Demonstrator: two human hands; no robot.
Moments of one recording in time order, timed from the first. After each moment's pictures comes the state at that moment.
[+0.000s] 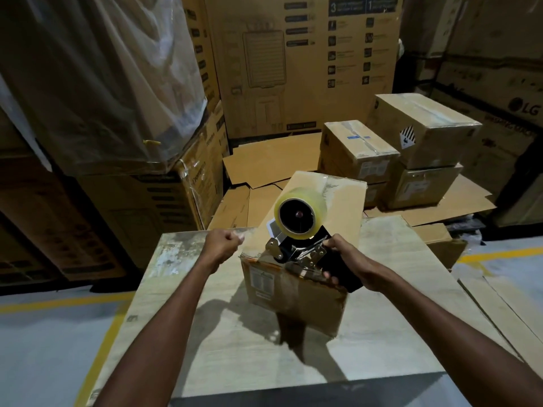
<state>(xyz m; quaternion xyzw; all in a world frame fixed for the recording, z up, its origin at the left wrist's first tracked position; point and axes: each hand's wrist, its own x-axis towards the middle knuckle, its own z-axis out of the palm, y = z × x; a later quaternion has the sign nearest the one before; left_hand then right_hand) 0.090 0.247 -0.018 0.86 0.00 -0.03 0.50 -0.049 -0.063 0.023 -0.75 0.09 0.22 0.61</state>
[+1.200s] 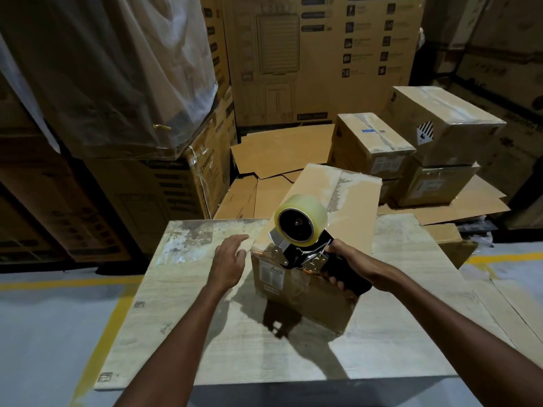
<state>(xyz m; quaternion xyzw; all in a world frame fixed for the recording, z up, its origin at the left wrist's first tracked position) 0.072 0.271 -0.096 0.90 -0.15 0.10 0.39 -0.036 -0.049 0.017 -0.77 0.09 0.28 0.56</state>
